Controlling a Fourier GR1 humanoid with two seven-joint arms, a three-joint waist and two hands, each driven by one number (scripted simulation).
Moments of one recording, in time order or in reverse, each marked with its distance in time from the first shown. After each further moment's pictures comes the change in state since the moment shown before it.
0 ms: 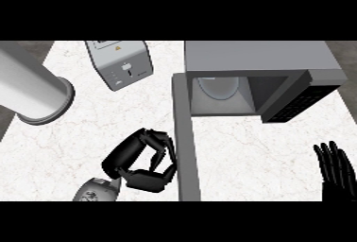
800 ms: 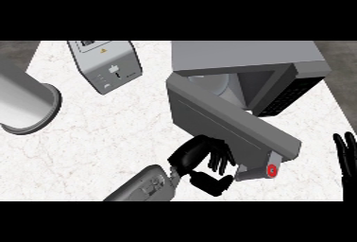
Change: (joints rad) left arm -0.391 0.004 -0.541 0.465 0.265 0.470 0.104; right arm 0.007 -0.086 -0.015 -0.255 -0.074 0.094 0.131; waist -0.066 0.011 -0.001
